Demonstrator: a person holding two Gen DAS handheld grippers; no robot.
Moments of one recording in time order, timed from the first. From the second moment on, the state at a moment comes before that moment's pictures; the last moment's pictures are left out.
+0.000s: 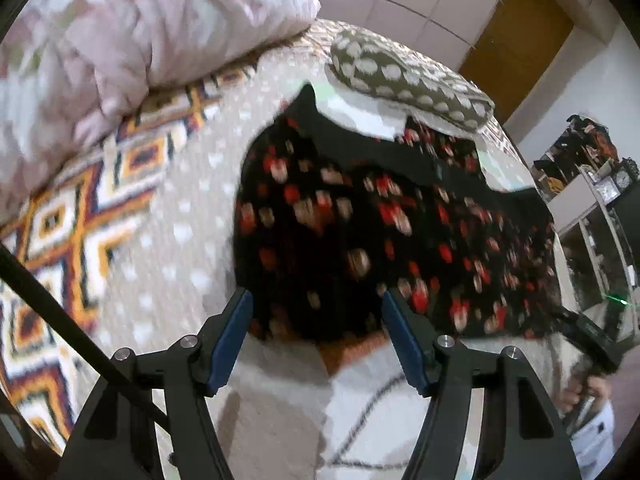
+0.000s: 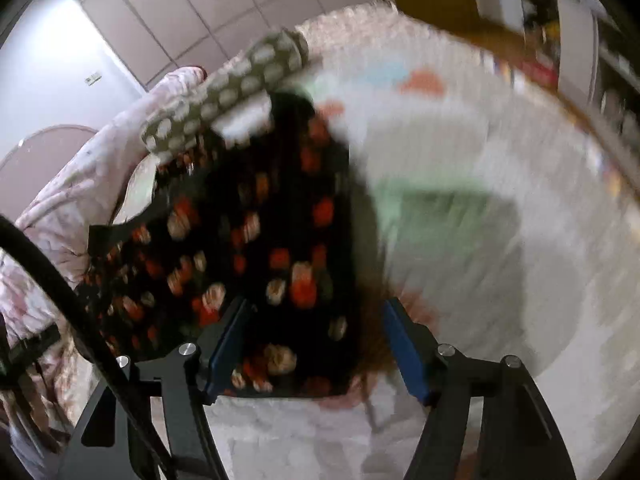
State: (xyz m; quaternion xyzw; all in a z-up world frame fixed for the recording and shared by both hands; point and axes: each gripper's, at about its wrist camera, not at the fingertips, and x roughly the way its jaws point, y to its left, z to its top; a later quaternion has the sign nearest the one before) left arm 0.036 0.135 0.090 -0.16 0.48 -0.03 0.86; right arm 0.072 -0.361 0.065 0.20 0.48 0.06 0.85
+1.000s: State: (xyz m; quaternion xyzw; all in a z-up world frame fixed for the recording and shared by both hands) left arm -0.044 0.109 0.029 -0.08 0.48 0.03 0.87; right arm 0.061 -0.199 0.135 0.08 0.43 0.18 0.88
